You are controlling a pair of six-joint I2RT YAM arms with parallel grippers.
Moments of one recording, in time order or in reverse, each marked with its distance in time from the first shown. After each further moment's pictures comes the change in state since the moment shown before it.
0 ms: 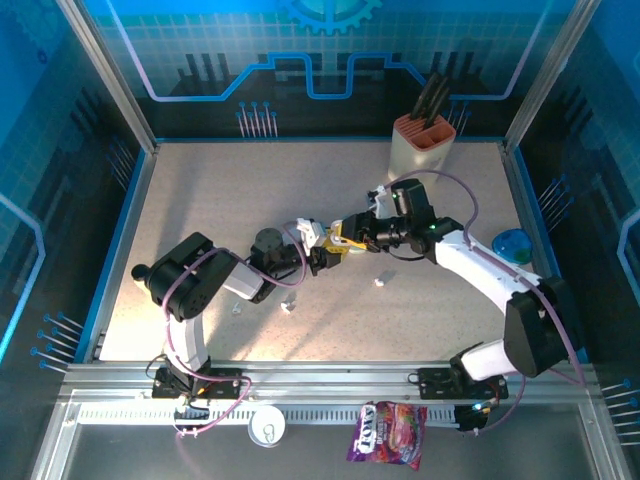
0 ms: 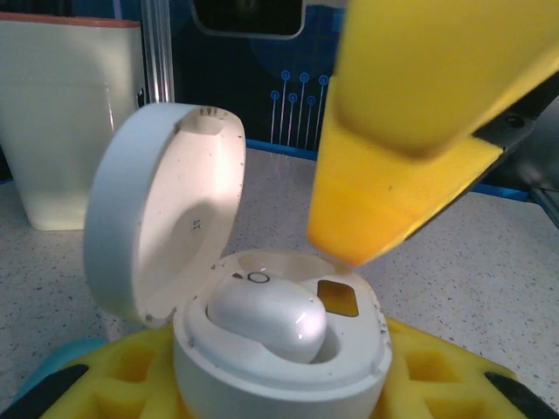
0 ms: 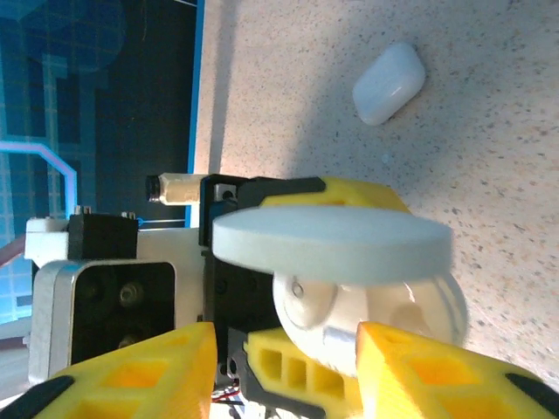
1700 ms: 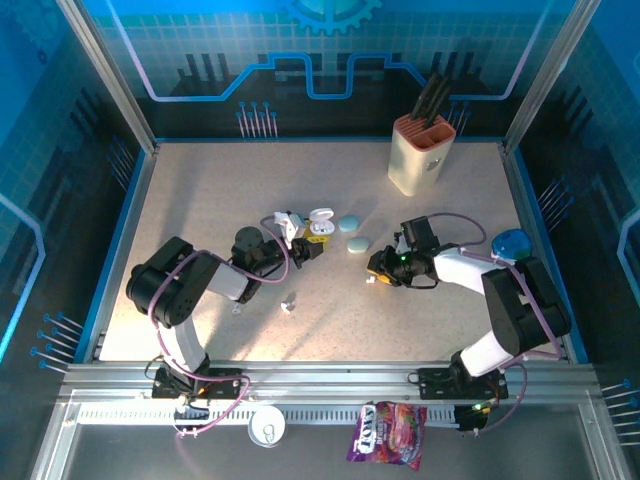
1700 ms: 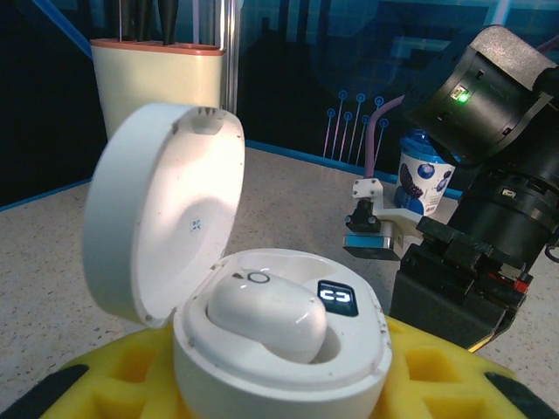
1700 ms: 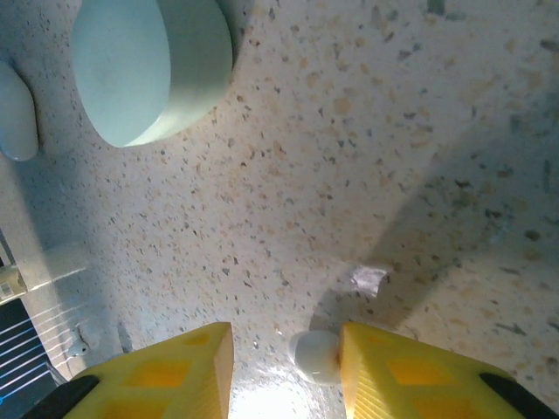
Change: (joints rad) left arm 0.108 -0.095 -0.081 0.013 -0.016 -0.033; right arm -0.097 0.160 -0.293 0.105 0.202 0.074
